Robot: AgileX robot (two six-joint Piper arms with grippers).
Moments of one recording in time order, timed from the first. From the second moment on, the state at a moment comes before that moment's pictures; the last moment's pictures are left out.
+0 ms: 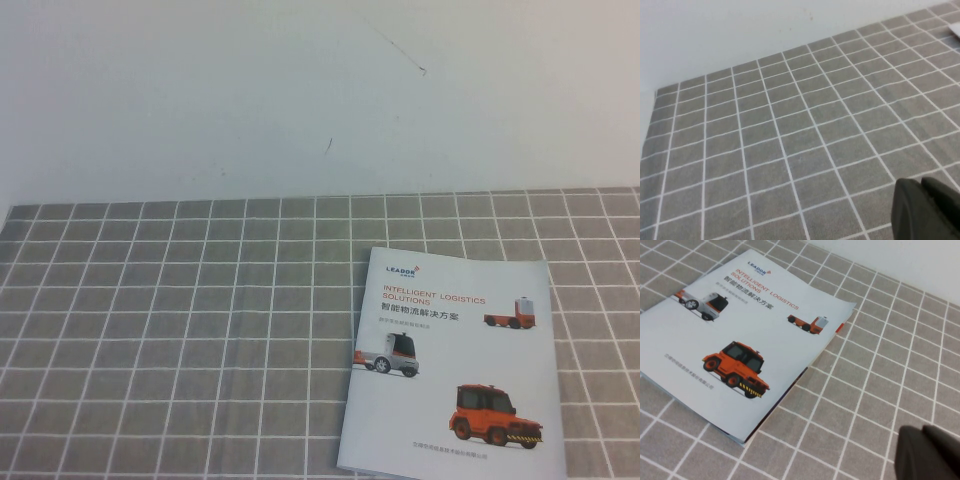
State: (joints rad) right arm 0.08 0.20 -0.38 0.21 0.80 -0.49; left arm -0.22 -0.01 0.02 -0.01 0.33 0.12
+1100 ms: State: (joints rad) right arm 0.08 0.20 -0.38 0.21 0.80 -0.49; left arm -0.21 -0.01 0.02 0.05 0.35 -0.12
